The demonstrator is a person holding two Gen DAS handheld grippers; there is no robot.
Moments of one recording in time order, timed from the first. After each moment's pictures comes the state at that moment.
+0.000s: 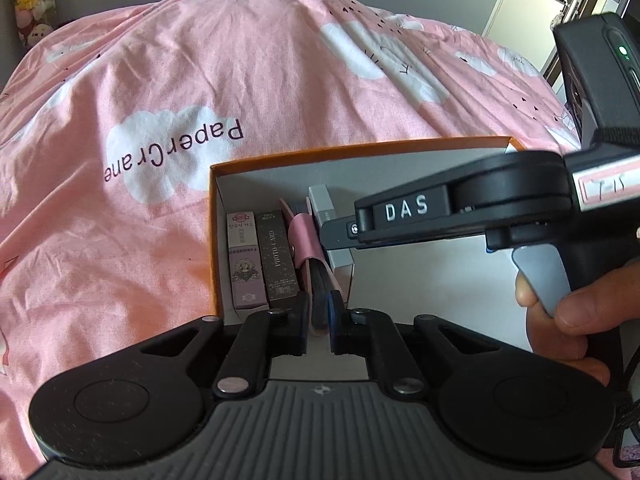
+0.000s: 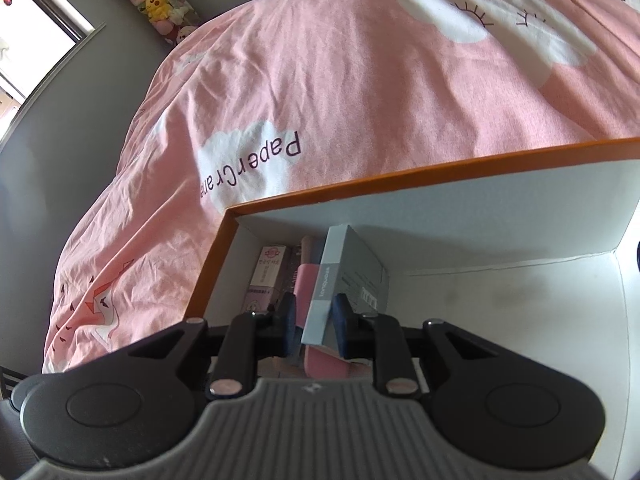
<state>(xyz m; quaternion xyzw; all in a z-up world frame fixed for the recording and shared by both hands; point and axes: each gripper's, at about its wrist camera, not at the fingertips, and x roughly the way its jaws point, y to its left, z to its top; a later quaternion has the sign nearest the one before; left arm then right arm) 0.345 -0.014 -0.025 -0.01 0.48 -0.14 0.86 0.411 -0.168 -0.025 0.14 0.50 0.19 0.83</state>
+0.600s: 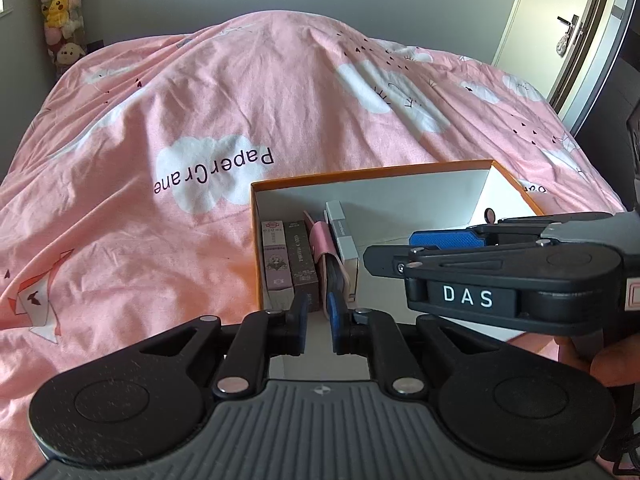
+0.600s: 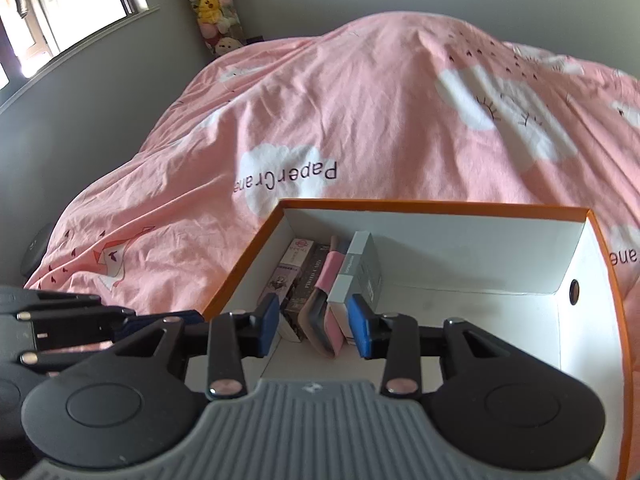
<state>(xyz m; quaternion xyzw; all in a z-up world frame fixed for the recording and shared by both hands) 0.293 0.001 0.020 0.00 0.45 -0.12 0.89 0.321 -0.154 0.029 0.03 0.41 0.20 0.89</state>
